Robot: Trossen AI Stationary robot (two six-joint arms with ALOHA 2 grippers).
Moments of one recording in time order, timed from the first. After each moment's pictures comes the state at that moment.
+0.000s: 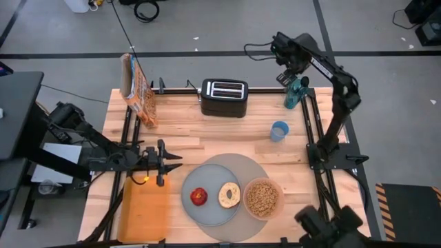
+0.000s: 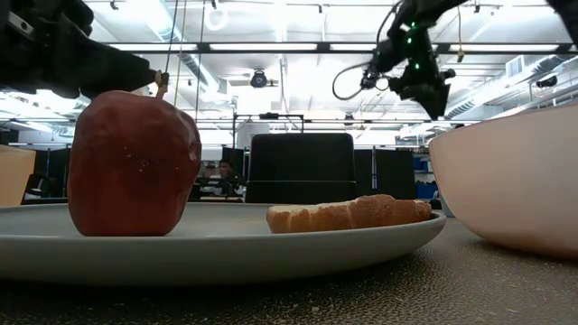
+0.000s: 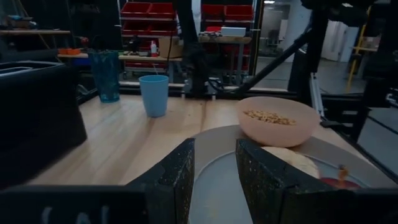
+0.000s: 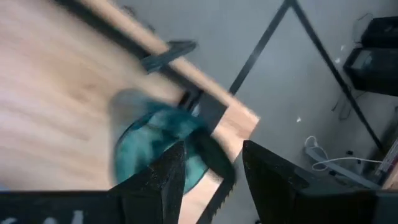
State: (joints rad) left arm -0.56 1.04 0.01 1.05 -0.66 -0.06; right arm -0.95 1.77 1.84 -1.57 0.47 -0.01
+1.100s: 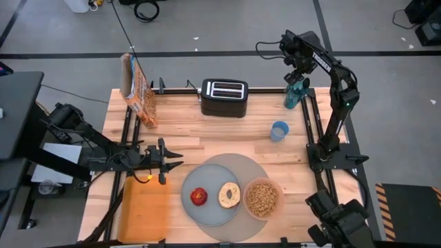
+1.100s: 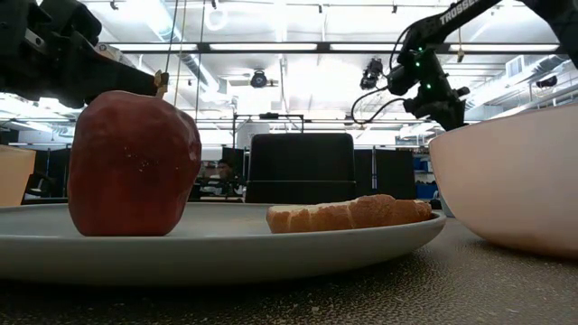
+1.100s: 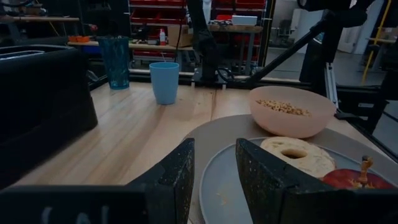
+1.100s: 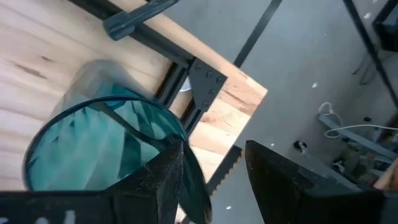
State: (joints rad) left arm -0.52 1.04 0.01 0.99 -0.66 -0.10; right arm -1.12 1.84 1.80 -1.57 0.44 -0.07
